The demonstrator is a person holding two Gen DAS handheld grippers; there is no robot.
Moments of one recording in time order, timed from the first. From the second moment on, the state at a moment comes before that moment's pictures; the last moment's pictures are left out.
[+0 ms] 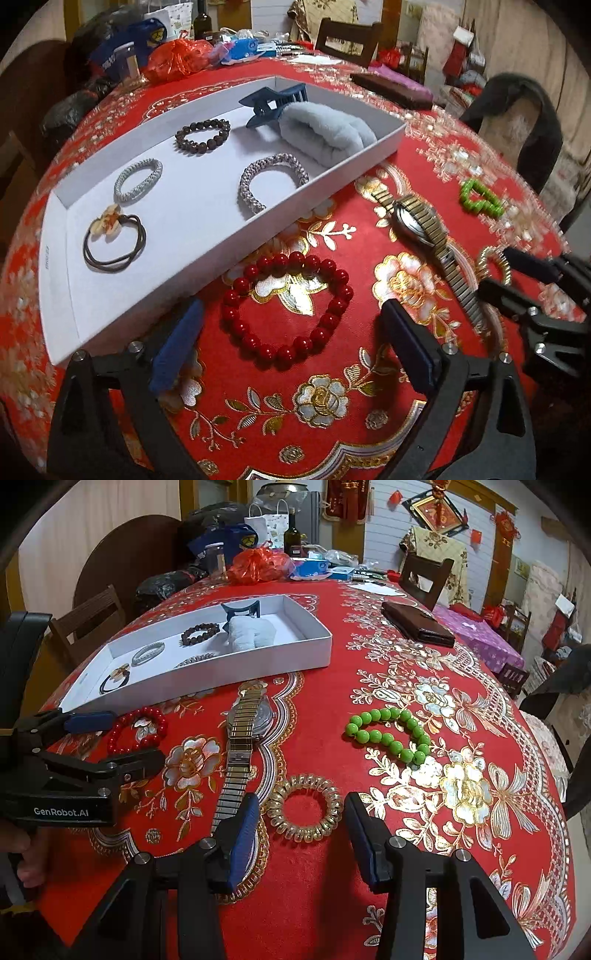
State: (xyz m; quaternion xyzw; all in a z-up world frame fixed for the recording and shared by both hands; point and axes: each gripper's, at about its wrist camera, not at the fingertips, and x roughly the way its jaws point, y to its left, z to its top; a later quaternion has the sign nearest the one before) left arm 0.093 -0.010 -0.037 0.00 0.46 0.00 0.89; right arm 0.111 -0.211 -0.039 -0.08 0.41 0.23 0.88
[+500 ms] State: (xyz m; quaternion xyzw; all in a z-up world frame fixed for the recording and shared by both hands) left arm 0.065 0.028 -0.031 -0.12 0.42 -0.04 0.90; right arm 0.106 -0.225 -0.019 -0.04 0.38 0.23 0.89
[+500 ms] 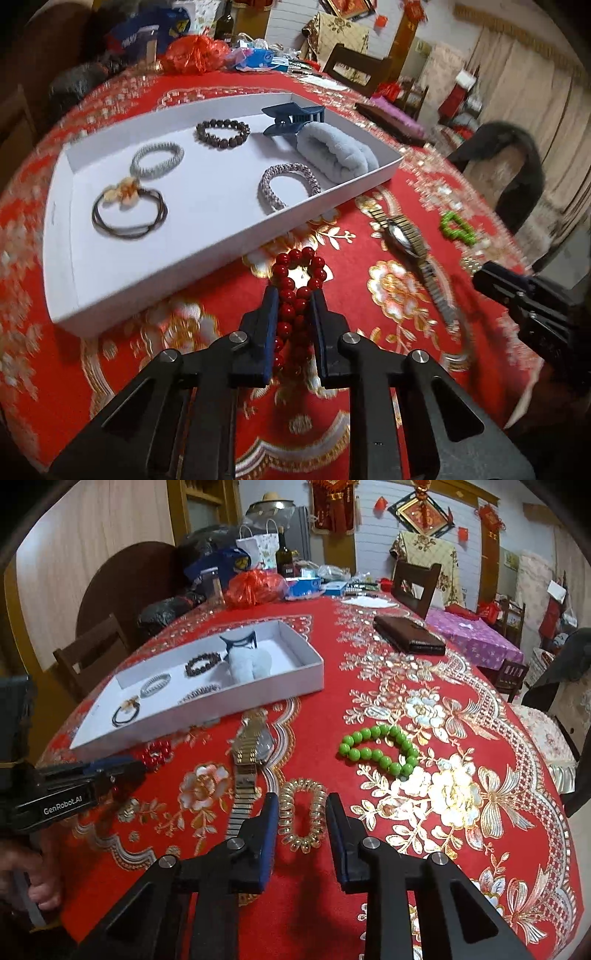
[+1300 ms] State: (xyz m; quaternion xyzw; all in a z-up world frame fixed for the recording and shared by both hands) left arm 0.043 0.014 -0.021 -0.08 0.38 -0.07 0.92; right arm 0.109 -0.223 -0.022 -0.04 0.39 0.22 0.89
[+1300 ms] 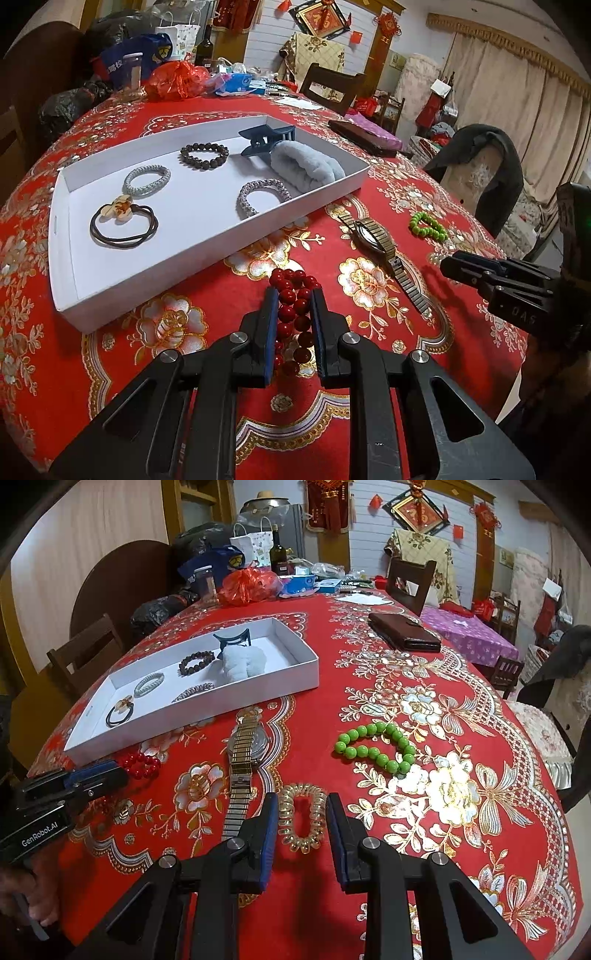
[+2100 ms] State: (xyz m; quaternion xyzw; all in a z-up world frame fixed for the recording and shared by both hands) left arm 0.043 0.014 -0.022 -0.08 0.38 -0.06 0.92; right arm 0.108 -0.221 -0.024 -0.05 0.39 0.21 0.89
